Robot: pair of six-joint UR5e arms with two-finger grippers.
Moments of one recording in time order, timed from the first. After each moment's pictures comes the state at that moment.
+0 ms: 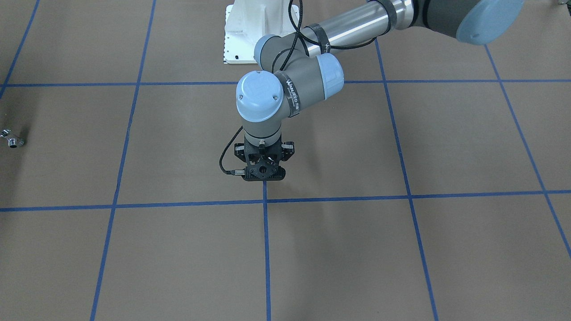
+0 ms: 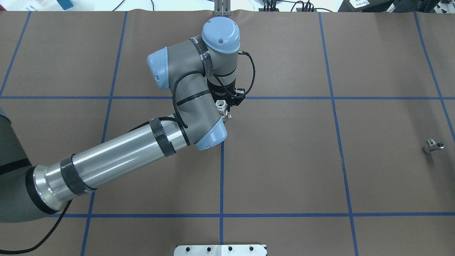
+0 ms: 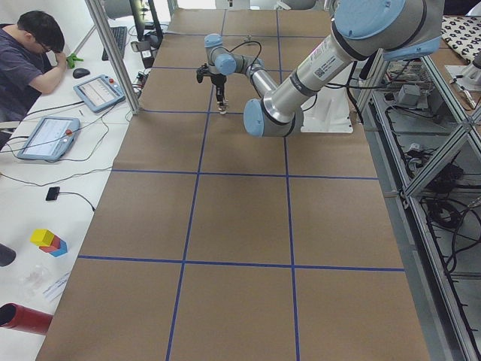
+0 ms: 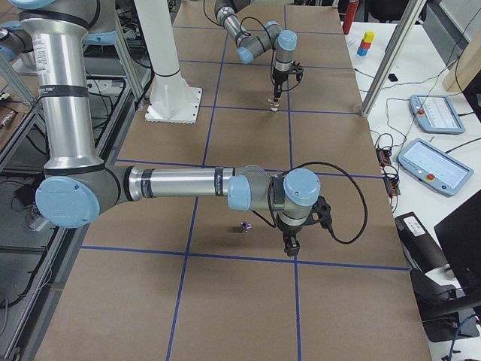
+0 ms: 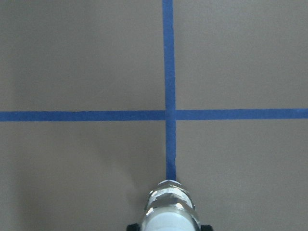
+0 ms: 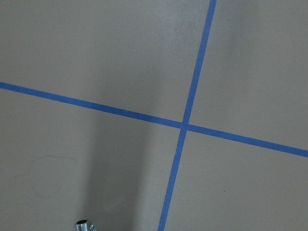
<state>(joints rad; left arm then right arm) -0.62 -2.64 -1.18 -1.56 -2.03 -1.08 1.57 -1.50 1.56 -1.61 2.39 -0.19</state>
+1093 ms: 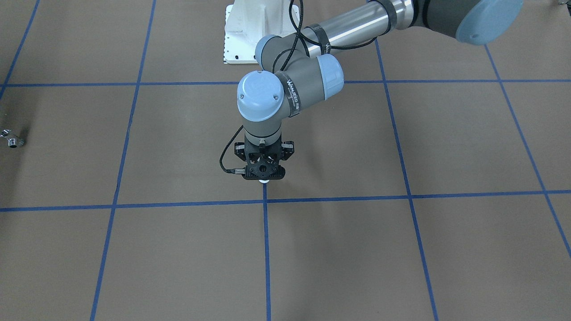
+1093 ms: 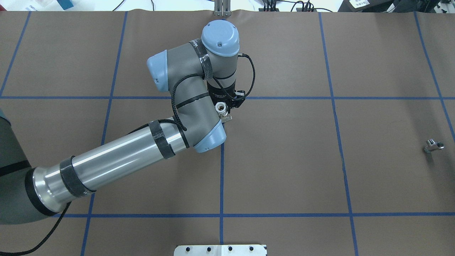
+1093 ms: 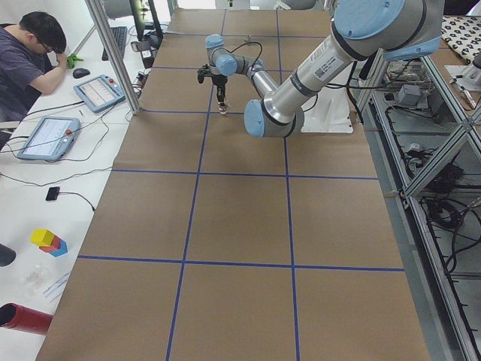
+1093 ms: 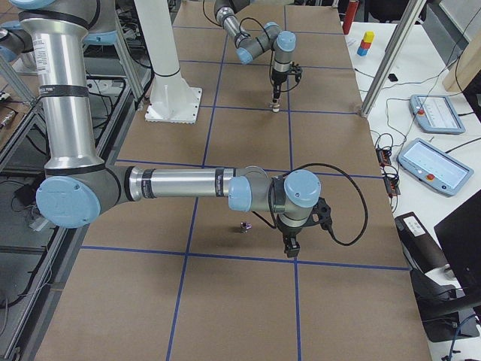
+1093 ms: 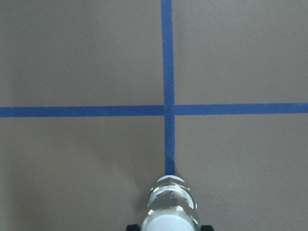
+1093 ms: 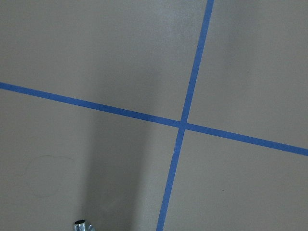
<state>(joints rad) -0.62 -2.63 -1.18 -1.59 -2.03 -1.08 1.57 -1.49 1.55 -1.62 2.39 -0.19</state>
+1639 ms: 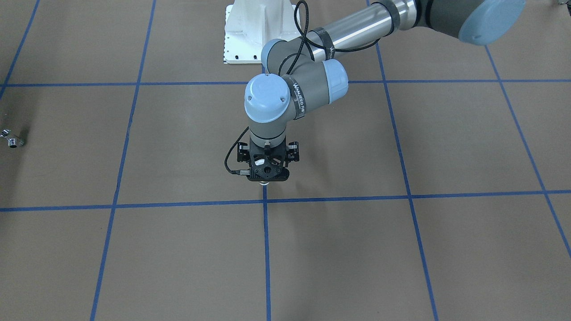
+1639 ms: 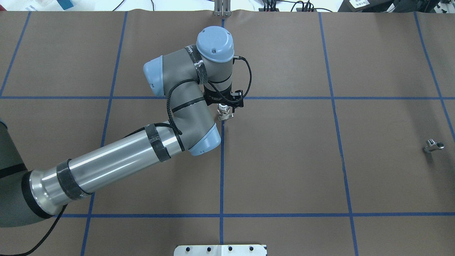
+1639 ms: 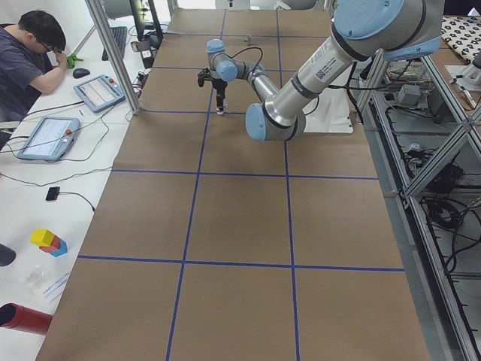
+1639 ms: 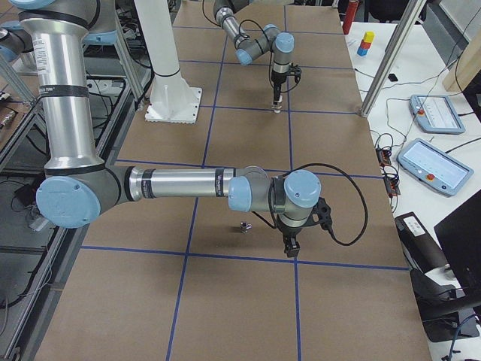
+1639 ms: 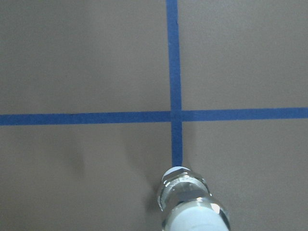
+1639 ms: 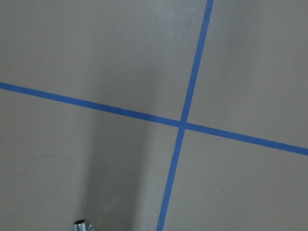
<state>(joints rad) -0.61 -2.61 -1.18 -1.62 -2.01 -1.09 1.57 -1.49 1.55 -1.62 2.39 -0.19</state>
